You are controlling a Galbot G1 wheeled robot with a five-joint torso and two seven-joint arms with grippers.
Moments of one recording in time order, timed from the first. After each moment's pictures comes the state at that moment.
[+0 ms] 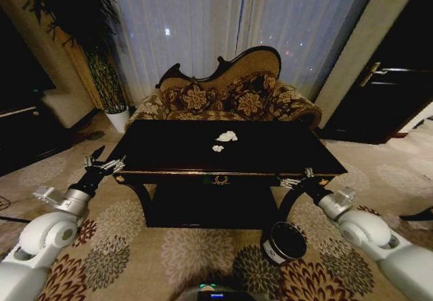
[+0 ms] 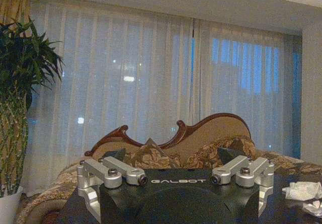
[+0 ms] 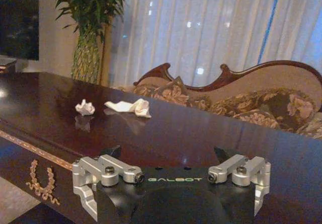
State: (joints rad) left arm 1.55 -0.76 -0.90 -2.09 -0.95 -0.07 0.08; right arm -1.54 0.44 0.66 1.97 0.87 0.08 -0.07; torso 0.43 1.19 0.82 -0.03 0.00
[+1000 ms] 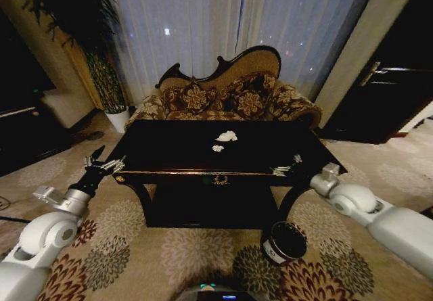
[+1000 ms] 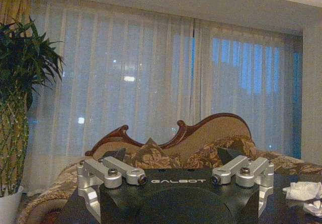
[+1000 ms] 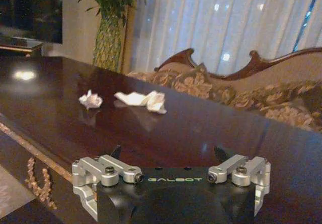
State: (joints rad) left arm 1.55 -0.76 -0.90 -2.09 -0.95 -0.07 0.08; right arm -0.94 0.34 0.10 1.82 0.96 0.02 -0.11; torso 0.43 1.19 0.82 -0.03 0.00
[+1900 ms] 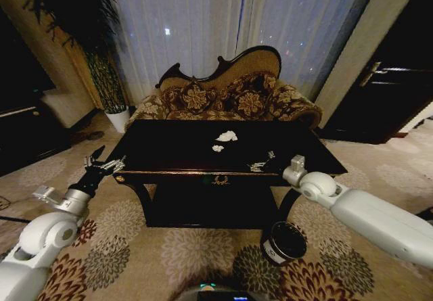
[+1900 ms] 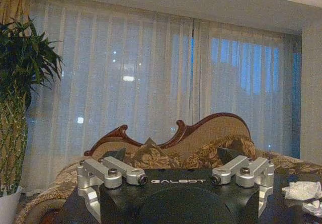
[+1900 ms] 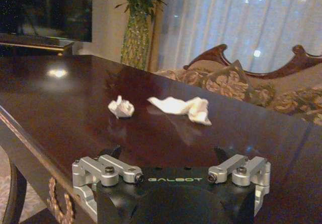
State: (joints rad) left arm 1.55 -0.76 -0.90 -2.09 -0.95 -0.07 0.08; right arm -0.37 0.46 -0.46 1.71 0.98 -0.03 -0.11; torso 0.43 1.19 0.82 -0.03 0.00
